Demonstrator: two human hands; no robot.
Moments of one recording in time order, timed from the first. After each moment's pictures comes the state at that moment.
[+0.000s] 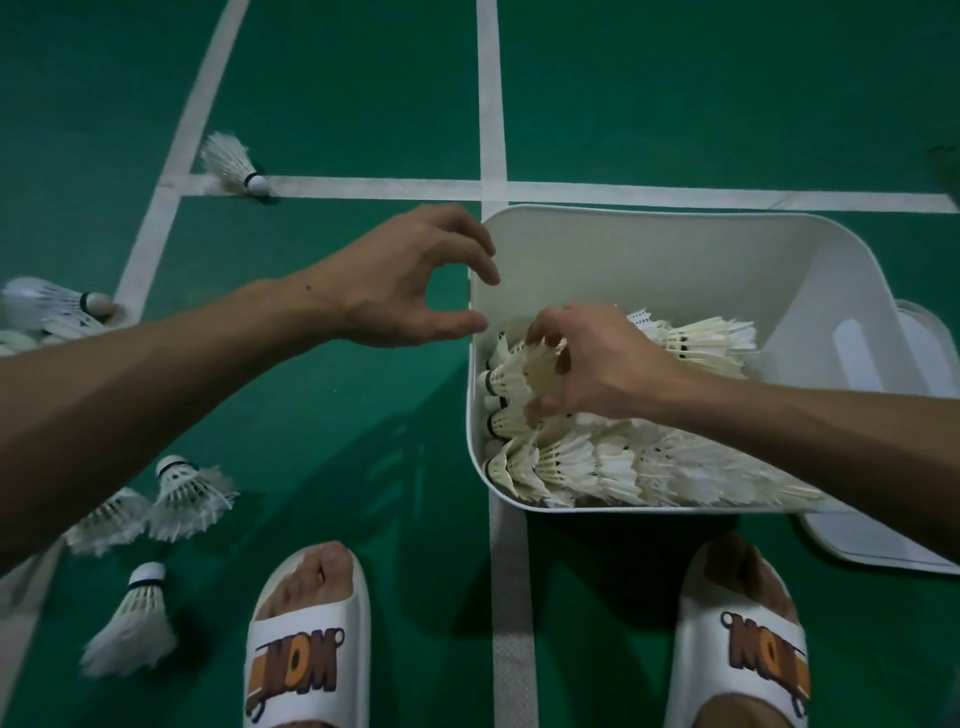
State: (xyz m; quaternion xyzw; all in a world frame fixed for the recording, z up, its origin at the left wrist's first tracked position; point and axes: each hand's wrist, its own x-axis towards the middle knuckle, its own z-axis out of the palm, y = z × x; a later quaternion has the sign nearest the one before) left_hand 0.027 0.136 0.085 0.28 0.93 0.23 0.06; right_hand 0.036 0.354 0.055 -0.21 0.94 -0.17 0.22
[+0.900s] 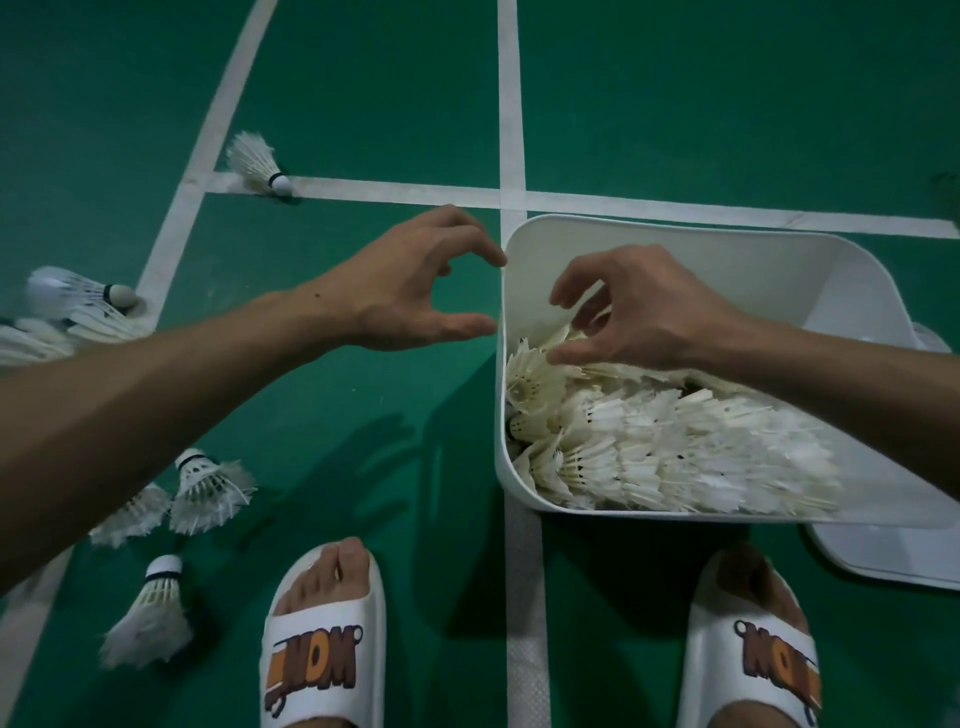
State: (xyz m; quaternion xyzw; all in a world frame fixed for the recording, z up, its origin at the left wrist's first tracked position) left_hand 0.035 0.118 0.076 0.23 0.93 0.29 0.05; right_hand 0.023 0.345 0.103 -0.21 0.93 -0.23 0.19
